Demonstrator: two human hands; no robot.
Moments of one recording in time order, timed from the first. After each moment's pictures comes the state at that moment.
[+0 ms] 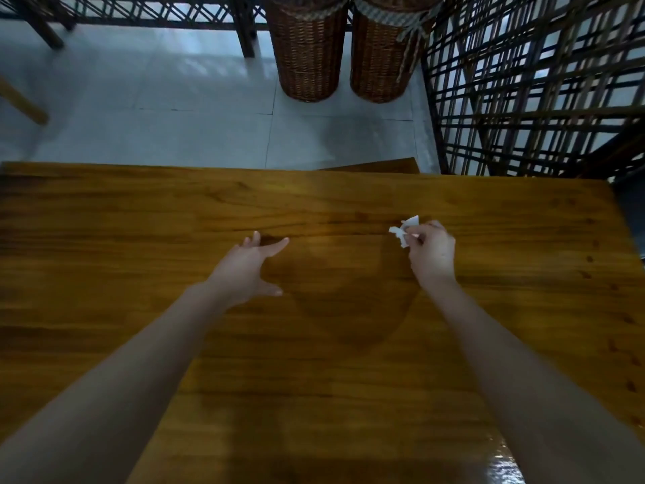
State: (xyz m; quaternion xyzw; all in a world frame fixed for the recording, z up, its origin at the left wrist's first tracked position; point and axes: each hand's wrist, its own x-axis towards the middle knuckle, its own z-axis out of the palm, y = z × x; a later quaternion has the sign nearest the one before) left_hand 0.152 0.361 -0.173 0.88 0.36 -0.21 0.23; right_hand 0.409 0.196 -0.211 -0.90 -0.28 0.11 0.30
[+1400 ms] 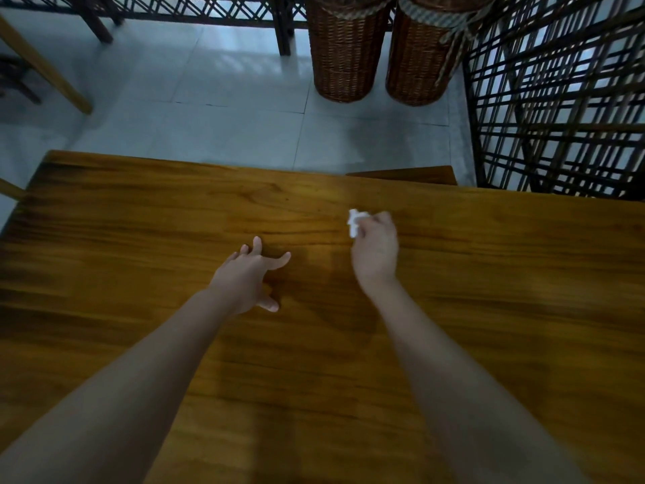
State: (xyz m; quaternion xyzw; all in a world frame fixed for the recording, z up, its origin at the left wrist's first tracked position) left_hand 0.119 0.384 -0.181 0.86 0.40 -0.26 0.19; right_hand 0.316 0.299 -0.218 -0.87 -0.38 0.11 0.30
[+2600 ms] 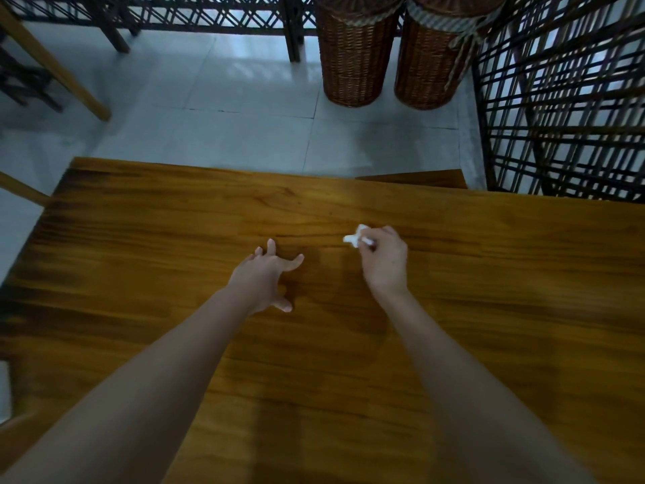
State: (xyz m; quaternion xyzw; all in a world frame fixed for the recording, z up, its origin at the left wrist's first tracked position) left_hand 0.127 0.380 -0.162 0.85 0.40 -0.29 0.19; right_hand 0.308 0.287 -0.212 -0.83 -0.36 0.20 0.38
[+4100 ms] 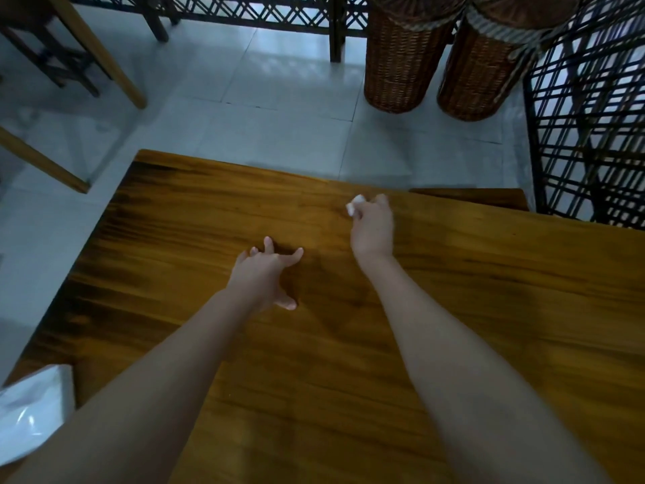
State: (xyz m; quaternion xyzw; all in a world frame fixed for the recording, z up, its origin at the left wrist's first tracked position) left_hand 0.024 0.469 -0.175 0.83 0.45 -0.28 0.16; right_hand 0.214 0.449 -0.219 -0.85 -0.41 0.16 0.28
